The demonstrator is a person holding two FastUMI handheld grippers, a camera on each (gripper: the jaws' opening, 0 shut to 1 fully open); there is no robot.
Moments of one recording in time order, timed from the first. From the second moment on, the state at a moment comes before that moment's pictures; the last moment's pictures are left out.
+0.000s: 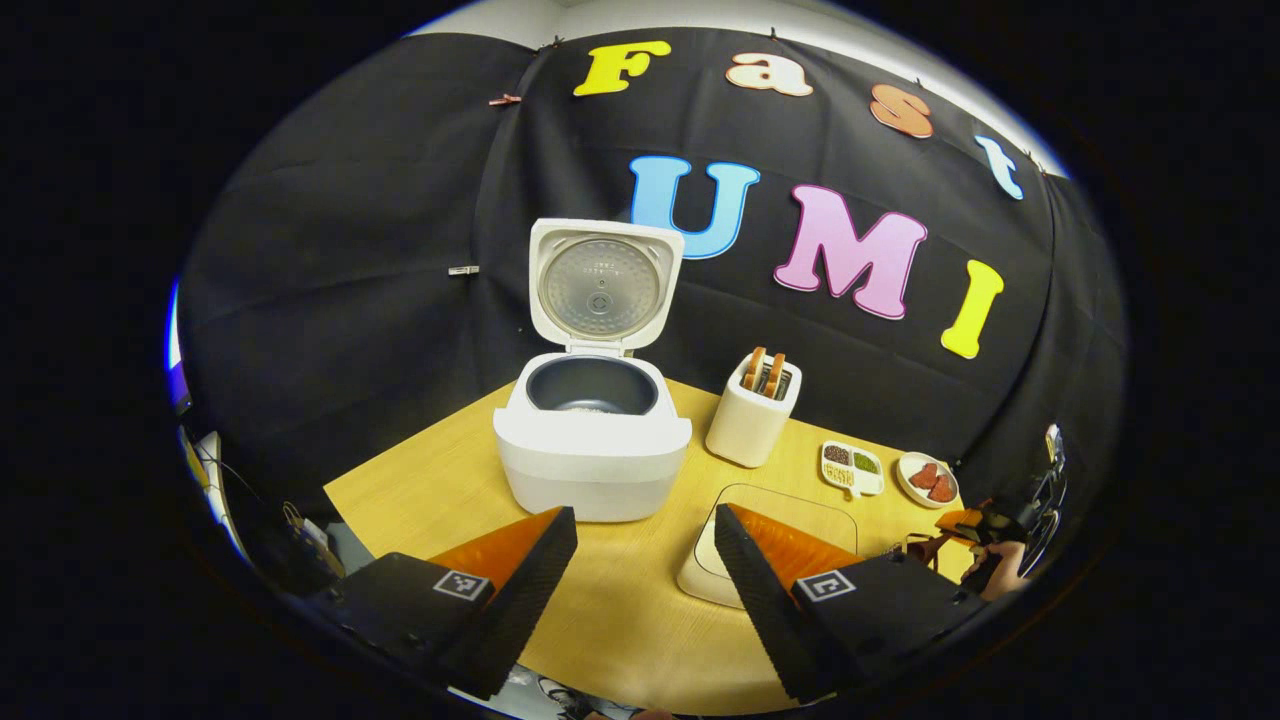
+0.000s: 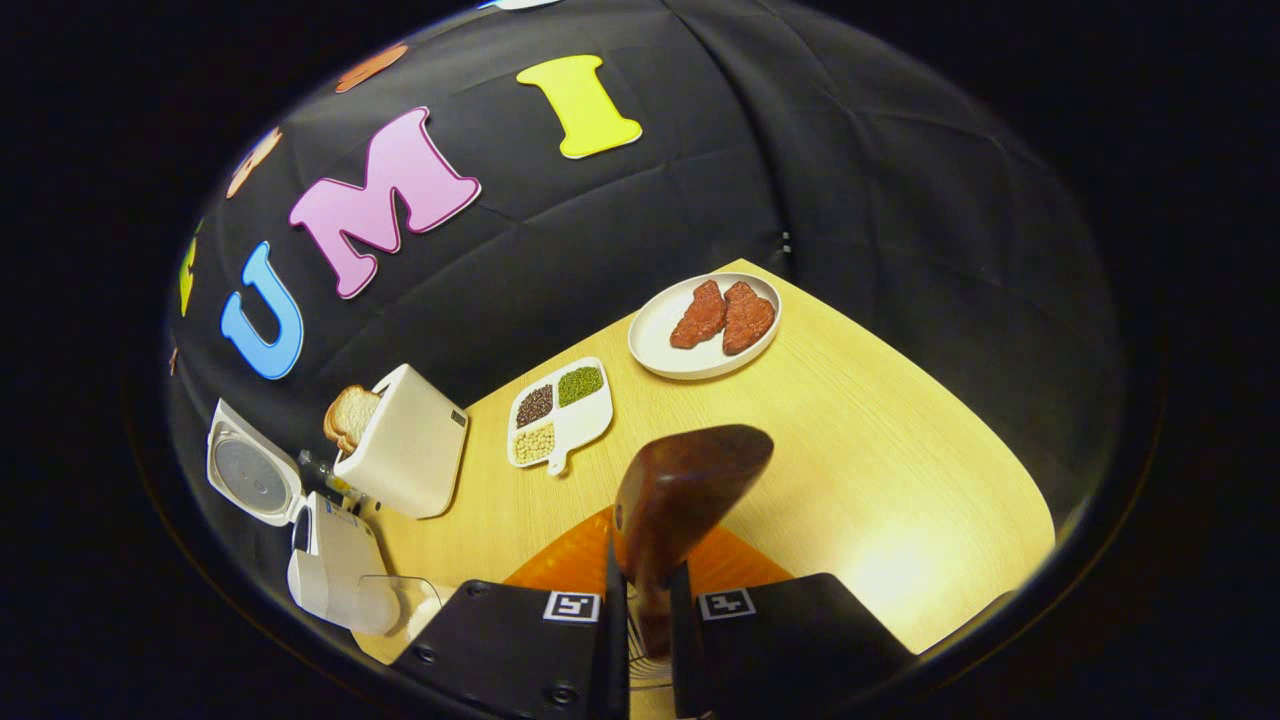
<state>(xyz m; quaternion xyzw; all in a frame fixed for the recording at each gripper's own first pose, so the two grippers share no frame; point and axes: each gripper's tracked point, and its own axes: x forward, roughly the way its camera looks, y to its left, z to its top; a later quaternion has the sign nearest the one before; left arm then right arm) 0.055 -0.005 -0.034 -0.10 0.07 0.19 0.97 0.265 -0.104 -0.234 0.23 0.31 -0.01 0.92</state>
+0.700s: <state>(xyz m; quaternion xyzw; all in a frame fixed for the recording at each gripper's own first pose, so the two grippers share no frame) 0.101 0.076 0.077 -0.02 -0.02 0.19 0.98 0.198 -0.127 -0.183 0.17 0.24 -0.04 0.95</state>
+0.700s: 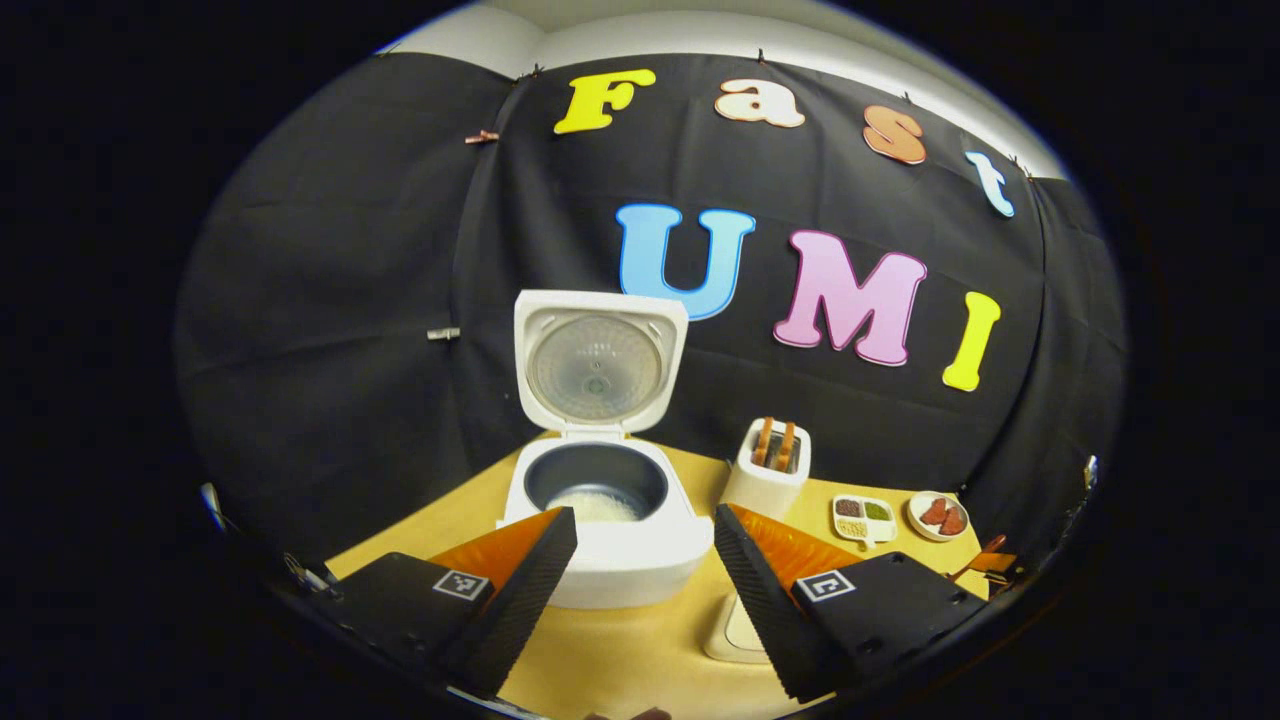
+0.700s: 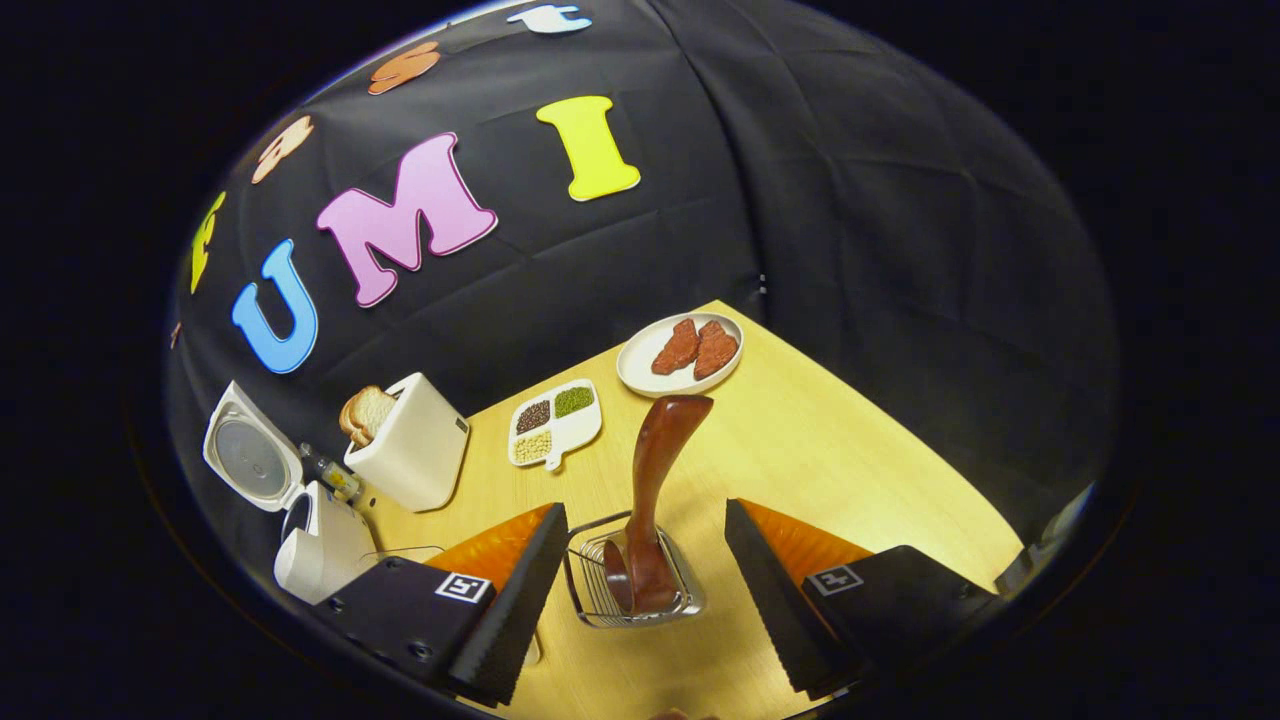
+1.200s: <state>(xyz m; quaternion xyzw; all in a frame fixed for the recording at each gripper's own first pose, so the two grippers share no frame) 0.137 0.175 0.229 0.00 -0.10 0.25 0.96 0.148 -0.099 -0.122 0.10 0.19 -0.01 0.98</state>
